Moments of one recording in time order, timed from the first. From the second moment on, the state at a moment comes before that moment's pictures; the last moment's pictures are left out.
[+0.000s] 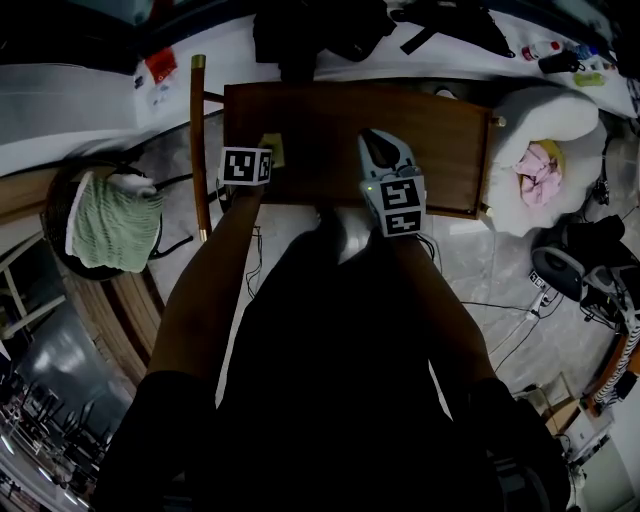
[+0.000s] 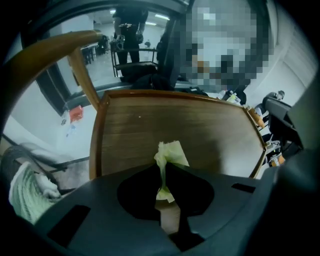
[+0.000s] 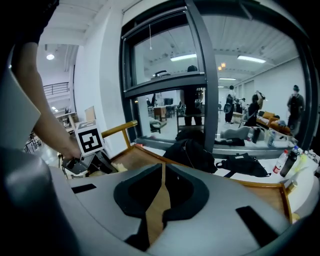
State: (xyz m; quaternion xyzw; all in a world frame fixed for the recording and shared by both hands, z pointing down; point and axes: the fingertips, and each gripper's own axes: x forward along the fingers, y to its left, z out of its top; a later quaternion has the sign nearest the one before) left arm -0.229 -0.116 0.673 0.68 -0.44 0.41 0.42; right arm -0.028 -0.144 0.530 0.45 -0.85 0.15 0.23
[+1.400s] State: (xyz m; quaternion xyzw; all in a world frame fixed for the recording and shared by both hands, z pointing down) left arm 0.192 -0.037 0.654 0.76 -0.27 0.37 0.46; right arm 0.315 -0.119 0.517 0.58 -0.76 0.17 0.23
